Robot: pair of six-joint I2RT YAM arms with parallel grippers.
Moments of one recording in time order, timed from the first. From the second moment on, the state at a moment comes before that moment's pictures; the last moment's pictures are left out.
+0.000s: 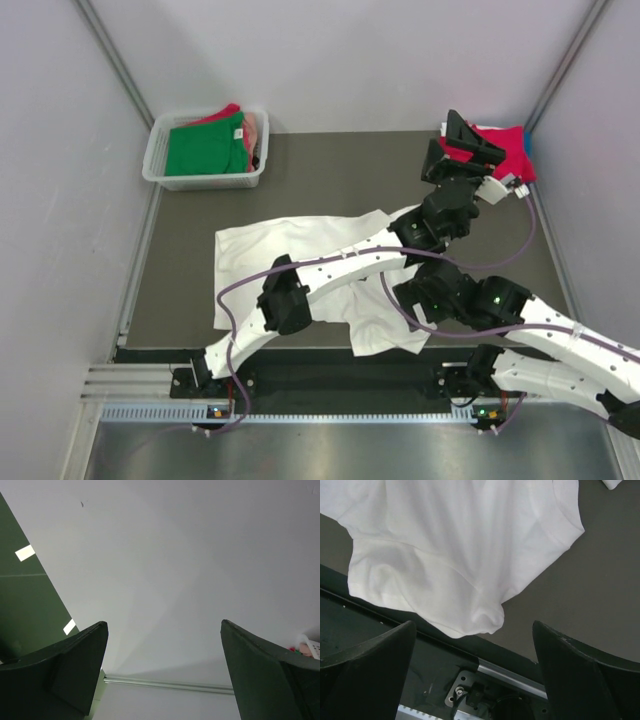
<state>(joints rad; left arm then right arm) -1.19 2.40 2.43 0.29 -0.93 1.99 0.97 0.82 0.79 -0.96 0.31 0.39</state>
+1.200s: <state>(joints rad) -1.20 2.43 2.41 0.27 -0.94 1.99 0.97 0.78 0.76 -1.02 0.34 0.42</state>
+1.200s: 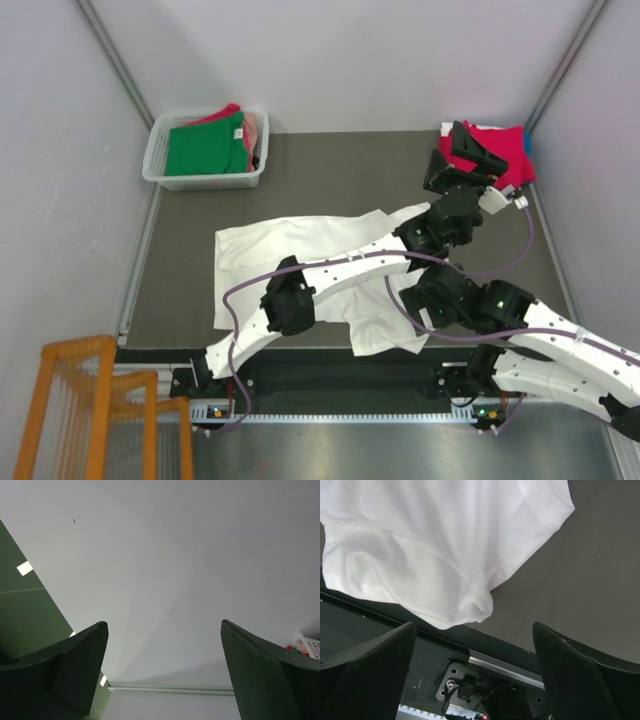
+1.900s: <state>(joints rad) -1.20 2.43 2.40 0.24 -0.96 1.99 0.97 0.76 0.73 -1.01 0.34 0.43</state>
